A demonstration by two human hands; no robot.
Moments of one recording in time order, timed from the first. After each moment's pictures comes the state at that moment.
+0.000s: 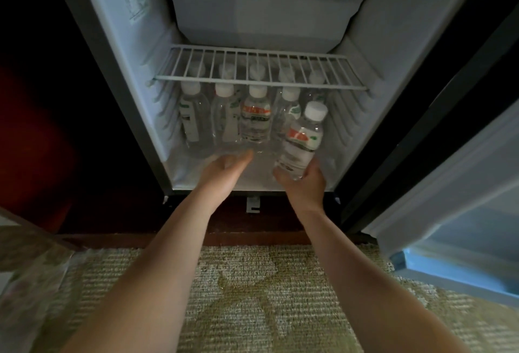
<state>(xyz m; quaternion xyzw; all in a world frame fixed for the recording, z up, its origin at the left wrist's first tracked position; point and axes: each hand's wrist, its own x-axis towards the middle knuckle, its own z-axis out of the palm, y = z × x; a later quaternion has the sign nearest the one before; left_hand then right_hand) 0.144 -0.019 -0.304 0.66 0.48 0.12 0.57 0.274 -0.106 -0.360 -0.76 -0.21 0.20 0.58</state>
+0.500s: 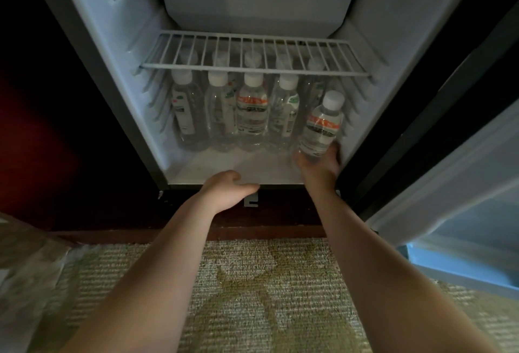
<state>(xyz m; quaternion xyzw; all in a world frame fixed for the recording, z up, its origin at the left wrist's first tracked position) 0.147 -0.016 -0.338 0.75 0.47 -0.06 0.46 0.318 -0.096 -0.377 -0.82 -0.18 0.07 0.54</state>
